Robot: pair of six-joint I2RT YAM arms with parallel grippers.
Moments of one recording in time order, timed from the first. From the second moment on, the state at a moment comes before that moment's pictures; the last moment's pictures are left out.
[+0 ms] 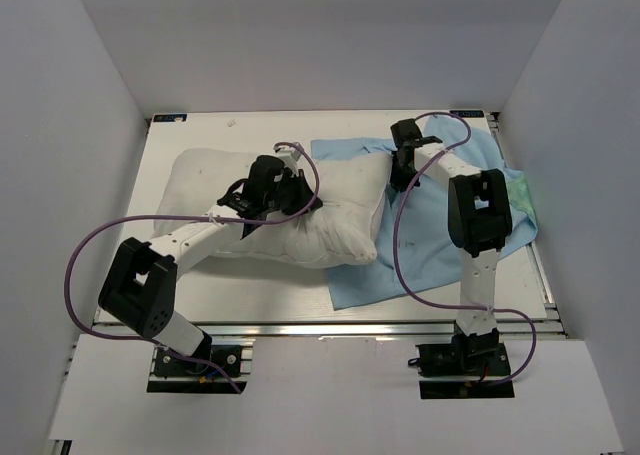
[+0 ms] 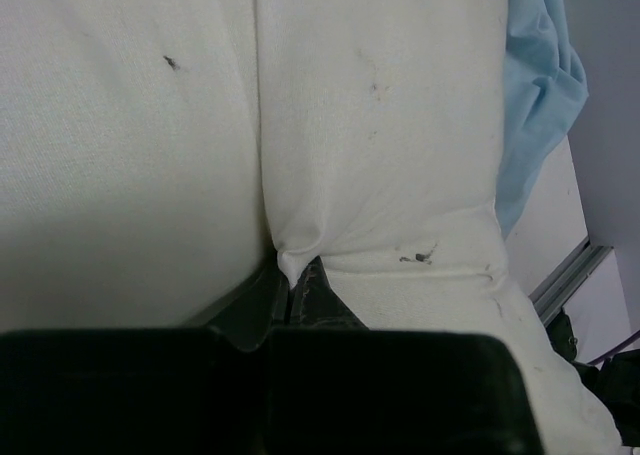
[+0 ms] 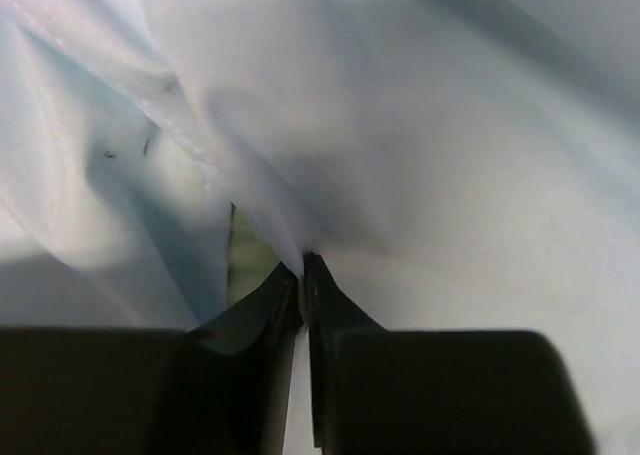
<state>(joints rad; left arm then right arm) -0.55 1.52 1.00 -0.01 0.24 -0.54 0.28 2.16 1.66 -0.63 0.15 0.37</state>
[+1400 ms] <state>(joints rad) -0.79 1.63 1.47 -0.28 -0.12 0.00 0.25 1.60 1.65 -0.90 -0.39 0.09</state>
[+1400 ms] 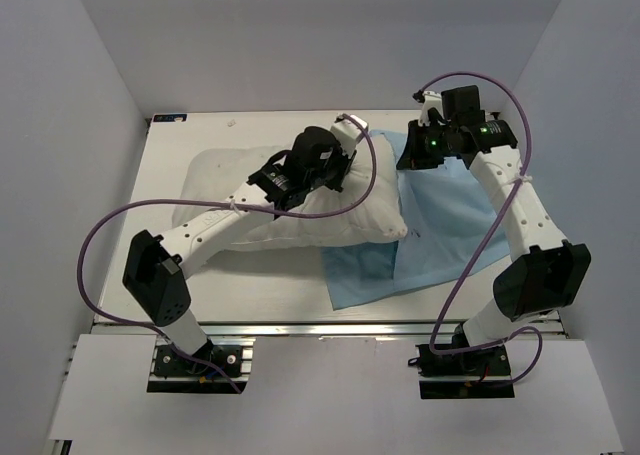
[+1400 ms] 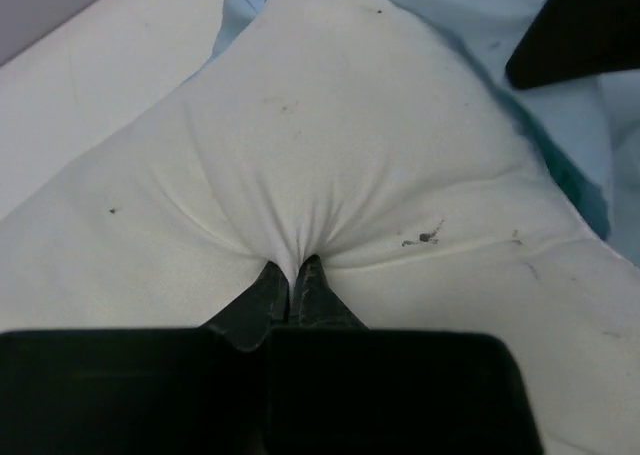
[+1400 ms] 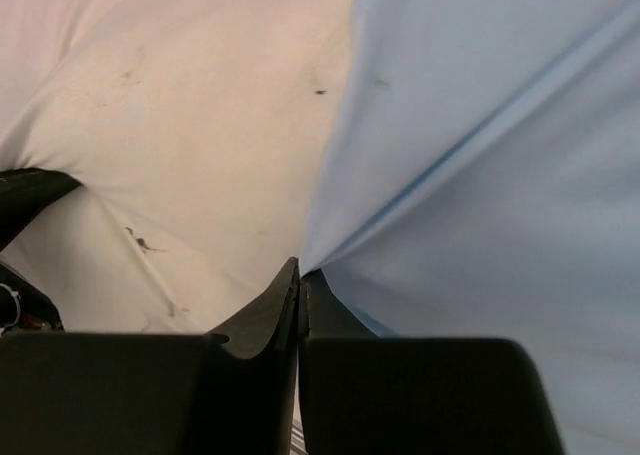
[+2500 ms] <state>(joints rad) -0.85 1.93 1.45 0.12 -0.30 -0.18 0.21 1.45 1.26 -0.78 -0.44 0.11</state>
